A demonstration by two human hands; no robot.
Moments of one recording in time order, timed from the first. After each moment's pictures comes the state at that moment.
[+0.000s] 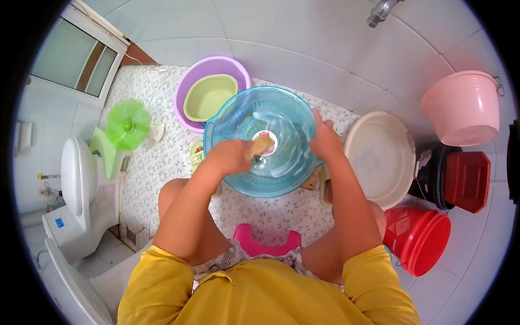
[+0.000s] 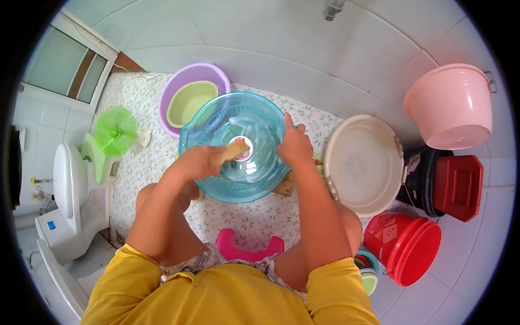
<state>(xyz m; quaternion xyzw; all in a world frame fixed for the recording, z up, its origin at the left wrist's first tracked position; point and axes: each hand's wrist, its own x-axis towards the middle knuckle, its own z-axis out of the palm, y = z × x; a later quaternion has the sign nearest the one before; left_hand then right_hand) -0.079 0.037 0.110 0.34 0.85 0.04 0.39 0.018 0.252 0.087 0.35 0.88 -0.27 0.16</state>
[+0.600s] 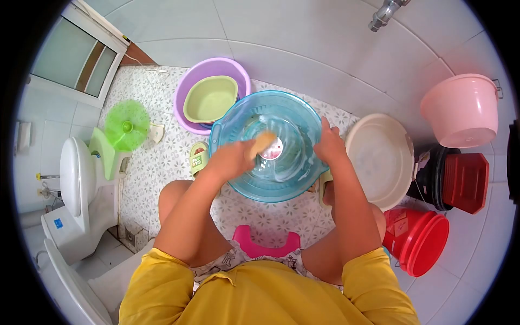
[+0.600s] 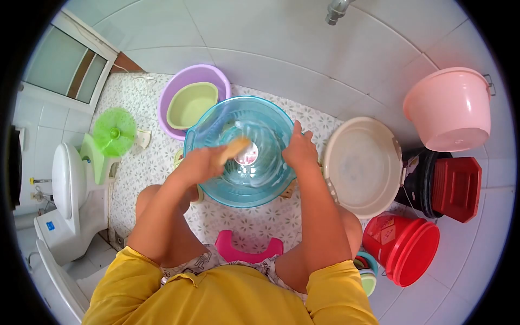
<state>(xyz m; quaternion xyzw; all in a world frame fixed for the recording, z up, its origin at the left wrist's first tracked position) -0.072 0.034 0.107 0.32 0.86 0.10 0.37 0.024 0.263 0.071 0.37 0.87 -0.27 0.18</state>
